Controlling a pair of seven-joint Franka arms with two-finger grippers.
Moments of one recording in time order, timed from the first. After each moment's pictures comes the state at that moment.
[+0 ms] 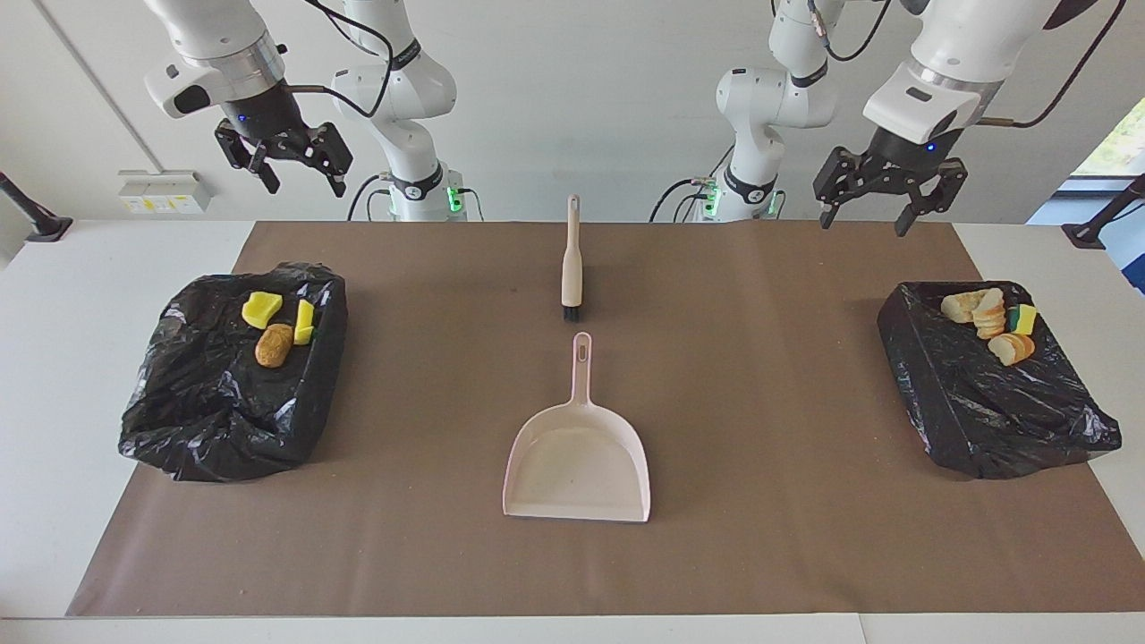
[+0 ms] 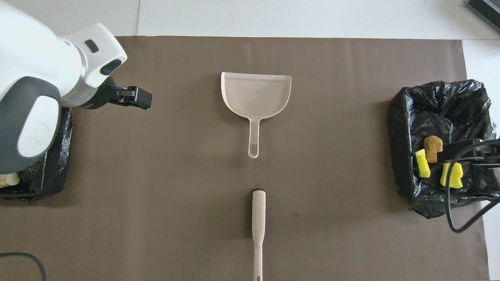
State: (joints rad) left arm -0.25 0.05 0.06 -1.32 -0.02 1.43 -0.01; right arm 0.08 -0.15 -0.08 -1.64 0.02 1.45 0.13
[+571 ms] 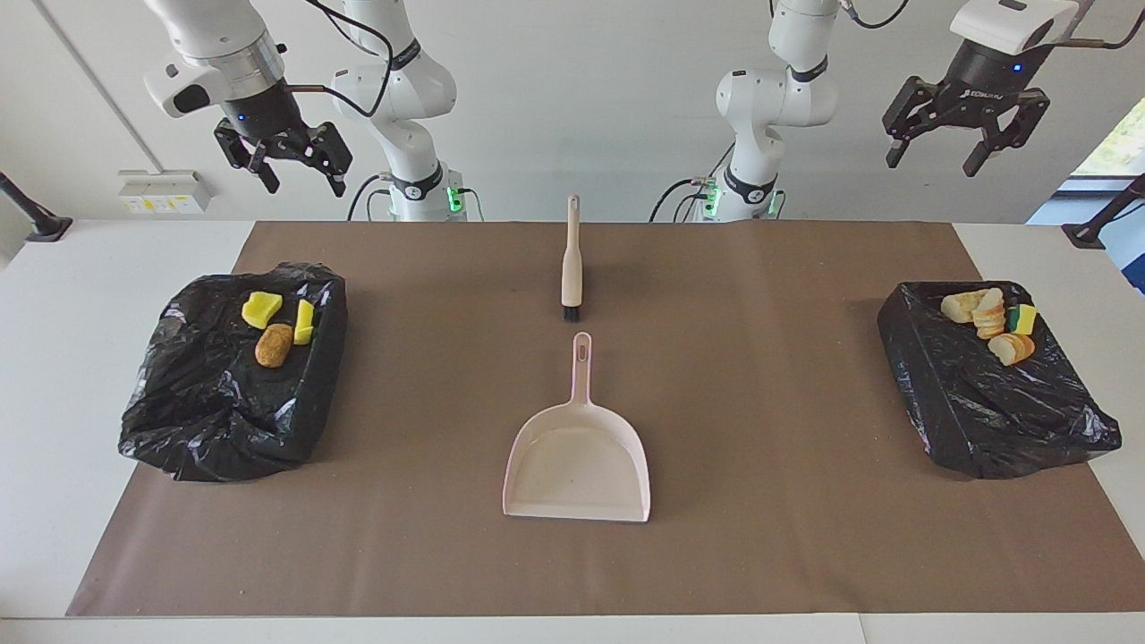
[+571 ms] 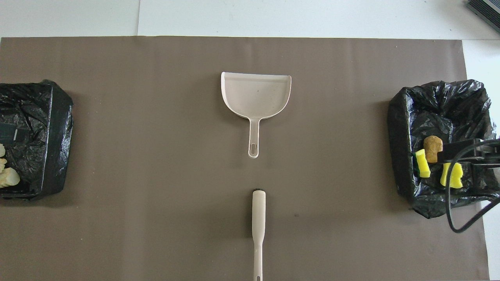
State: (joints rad) left arm -0.18 -0.05 0.12 -1.33 -0.02 1.34 0.15; right arm 0.08 -0.15 -0.08 -1.64 0.02 1.45 0.13
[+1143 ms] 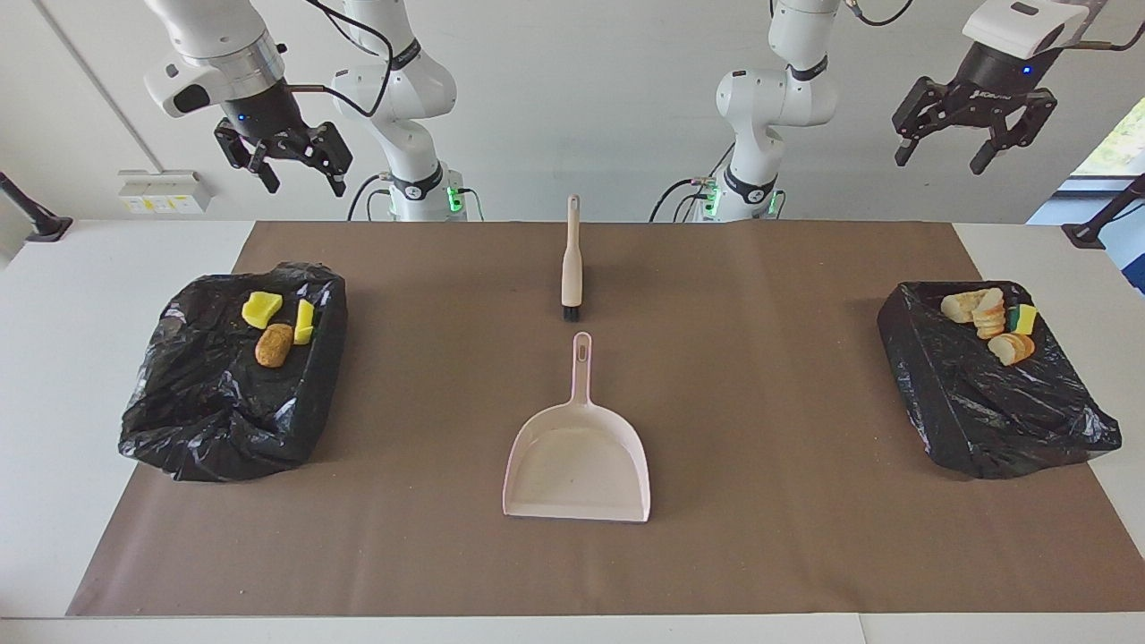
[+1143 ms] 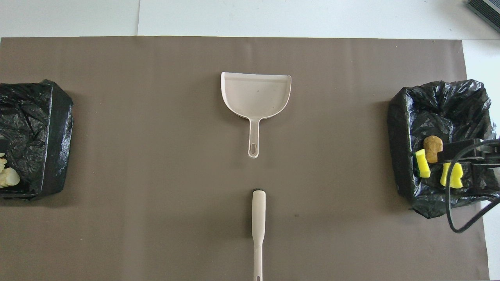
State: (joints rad) left arm -0.16 -0.07 0.12 -1.37 -0.02 1.35 0.15; right arm 0.08 -0.15 -0.08 -1.64 0.02 1.45 0.13
